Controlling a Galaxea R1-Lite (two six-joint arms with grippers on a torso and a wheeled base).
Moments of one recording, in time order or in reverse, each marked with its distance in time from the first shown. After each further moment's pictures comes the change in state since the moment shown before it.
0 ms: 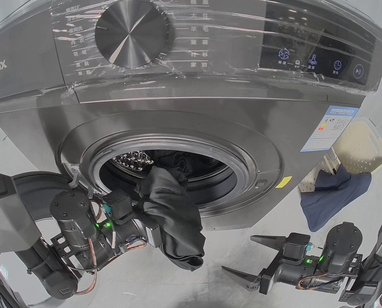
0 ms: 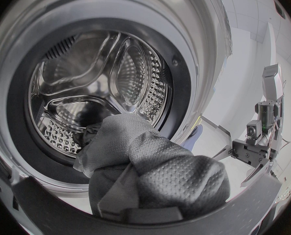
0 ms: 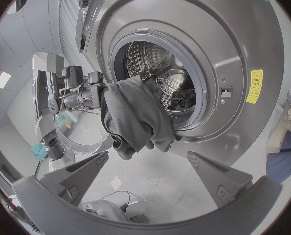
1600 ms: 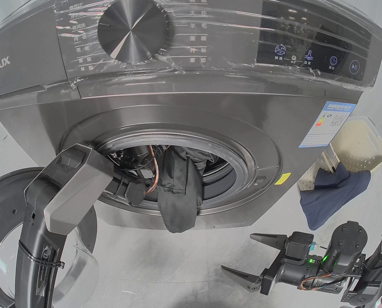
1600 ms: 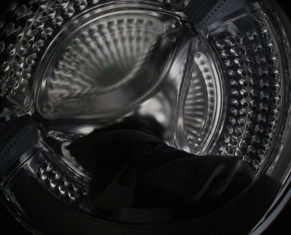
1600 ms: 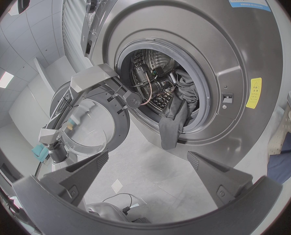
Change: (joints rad) left arm 0.227 0.601 -1.296 0.303 0.220 -0.051; right arm 0.016 -0.033 -0.002 0.000 -0.001 -0.001
